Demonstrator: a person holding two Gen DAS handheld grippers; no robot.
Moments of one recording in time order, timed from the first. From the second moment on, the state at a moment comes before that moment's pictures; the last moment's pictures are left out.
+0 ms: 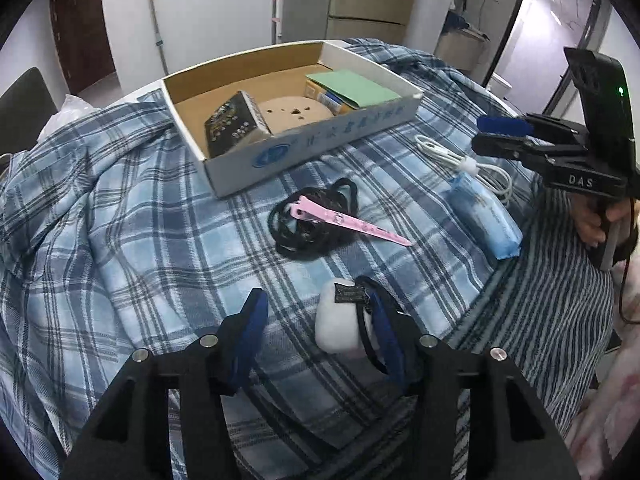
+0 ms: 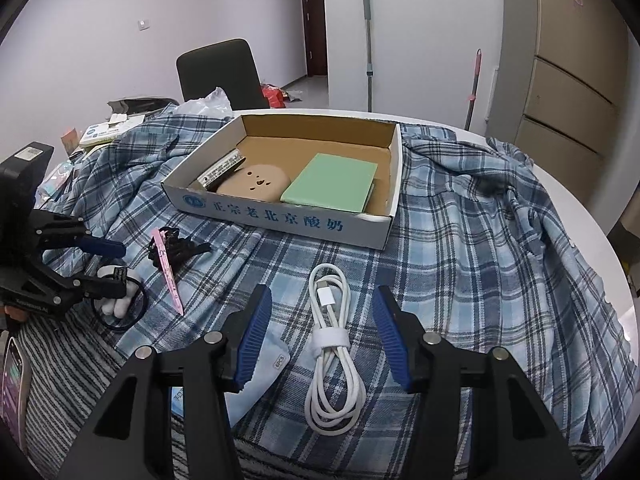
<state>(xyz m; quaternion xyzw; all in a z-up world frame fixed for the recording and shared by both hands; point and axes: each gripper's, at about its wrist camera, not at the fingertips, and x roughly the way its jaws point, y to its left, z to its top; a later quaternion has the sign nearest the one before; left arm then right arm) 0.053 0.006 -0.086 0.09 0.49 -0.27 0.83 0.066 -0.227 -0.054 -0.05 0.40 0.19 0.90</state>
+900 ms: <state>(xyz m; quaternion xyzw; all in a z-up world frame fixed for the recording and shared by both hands) 0.059 -0.026 0.004 0.01 0.27 -0.25 0.93 0.077 -0.232 -0.051 -0.06 0.42 0.19 0.88</state>
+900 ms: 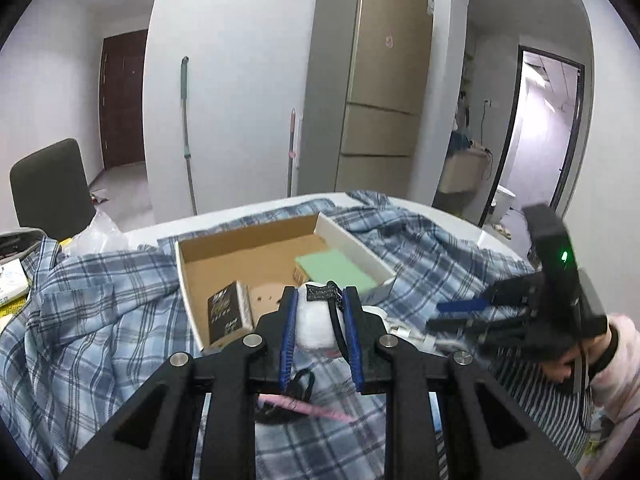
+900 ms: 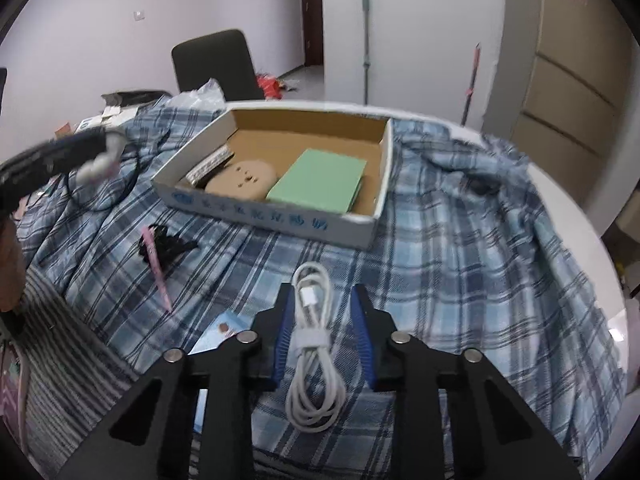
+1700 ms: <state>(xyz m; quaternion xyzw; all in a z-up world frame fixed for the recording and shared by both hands) 0.058 -0.015 -0.018 -0.02 0.22 -0.19 0.96 0.085 -0.222 -0.078 -0.09 0.48 0.19 0.85</state>
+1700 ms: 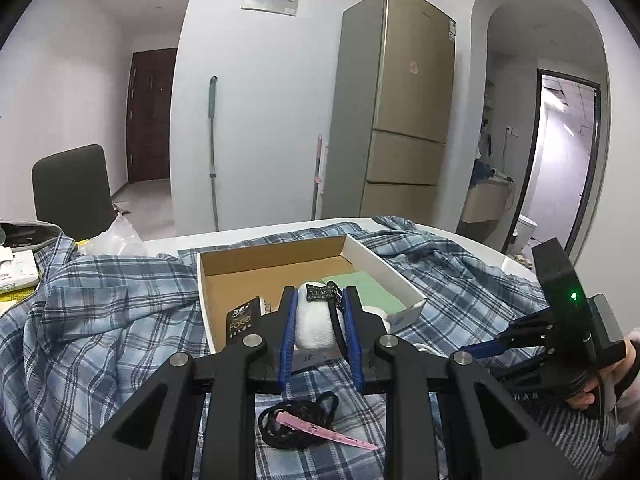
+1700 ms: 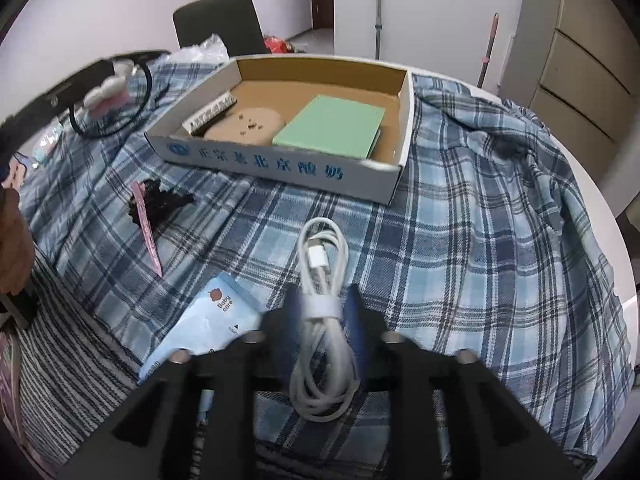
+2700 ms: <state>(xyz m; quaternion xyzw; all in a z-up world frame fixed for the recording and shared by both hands) 0.048 -0.011 -0.014 -0.02 0.18 -0.16 0.97 0.080 -0.206 -0.011 -0.05 0.28 0.16 0.95</state>
